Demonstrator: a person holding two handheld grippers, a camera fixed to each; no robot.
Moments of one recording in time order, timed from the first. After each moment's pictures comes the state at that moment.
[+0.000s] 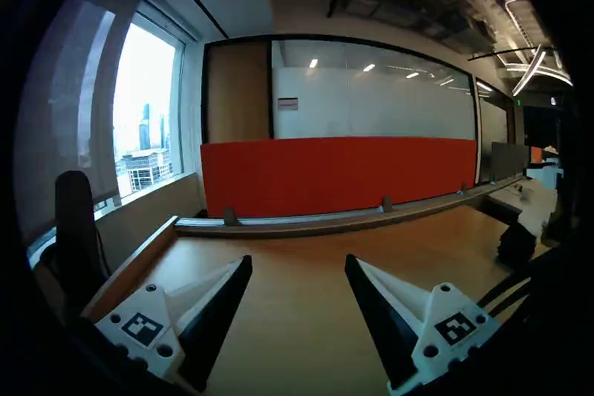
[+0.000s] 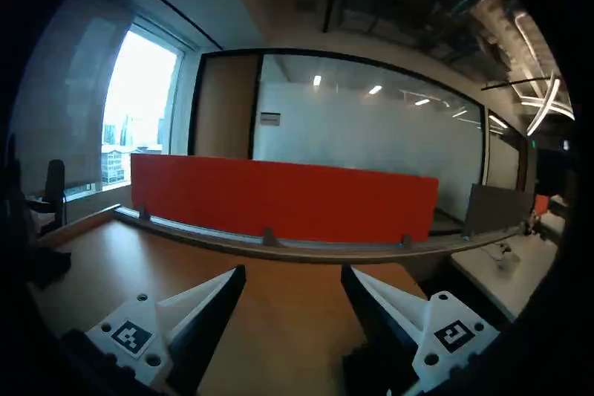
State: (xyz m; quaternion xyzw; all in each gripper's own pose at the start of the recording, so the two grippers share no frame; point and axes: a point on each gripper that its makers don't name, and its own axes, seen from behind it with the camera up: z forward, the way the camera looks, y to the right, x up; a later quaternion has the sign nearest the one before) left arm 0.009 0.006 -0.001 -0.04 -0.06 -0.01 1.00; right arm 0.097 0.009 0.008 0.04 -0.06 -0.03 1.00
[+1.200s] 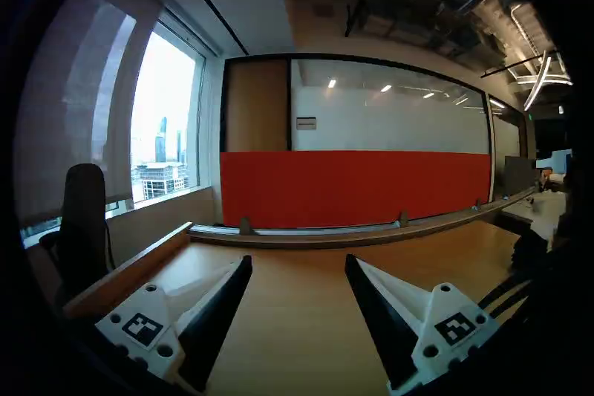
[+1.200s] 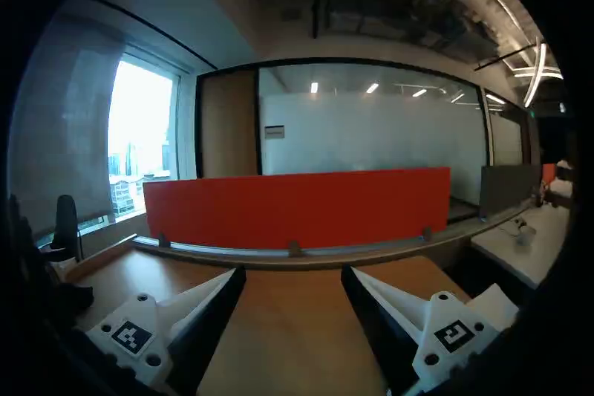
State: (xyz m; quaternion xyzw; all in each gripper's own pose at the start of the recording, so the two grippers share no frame) left arm -0.020 -0.016 -0.004 0.00 -0.01 -0.02 1.00; right arm 0.107 -0.033 -0.002 0.05 -0.04 0.04 1.00
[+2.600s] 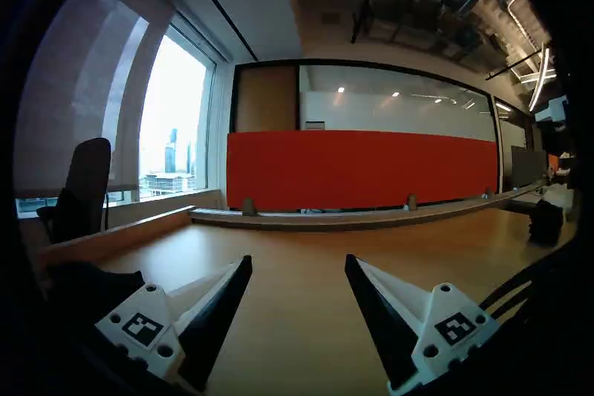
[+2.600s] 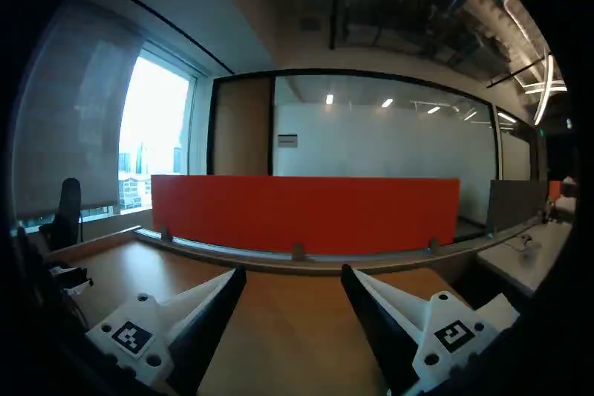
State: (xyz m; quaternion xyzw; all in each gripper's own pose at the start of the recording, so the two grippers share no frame) left arm -0.142 0.003 0.001 0.03 0.02 -0.03 1.00; right arm 0.080 -0.031 0.008 0.08 0.00 0.00 1.00
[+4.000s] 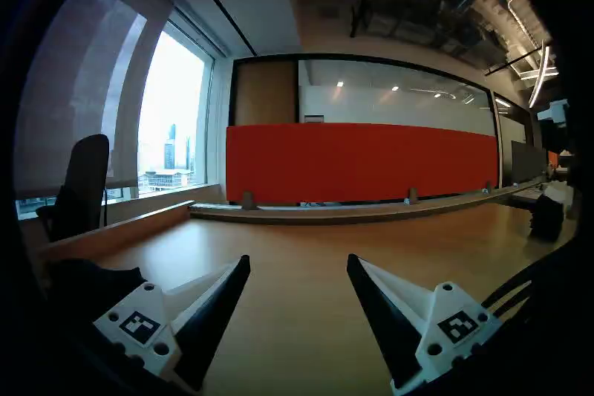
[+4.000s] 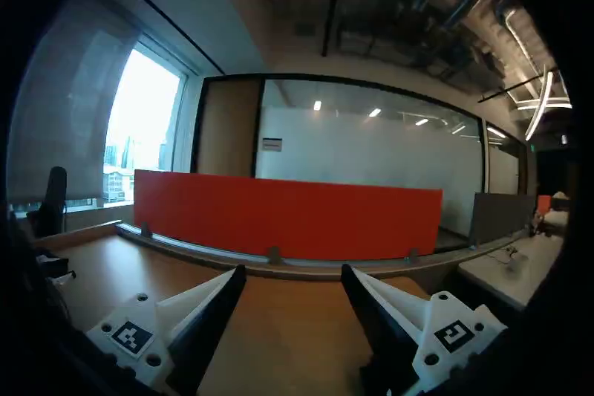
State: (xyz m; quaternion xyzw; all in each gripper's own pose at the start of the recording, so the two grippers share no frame) left arm -0.151 0.002 0.006 0.03 0.01 -0.02 1.00; right arm 0.075 0.000 0.012 0.04 0.01 -0.03 1.00
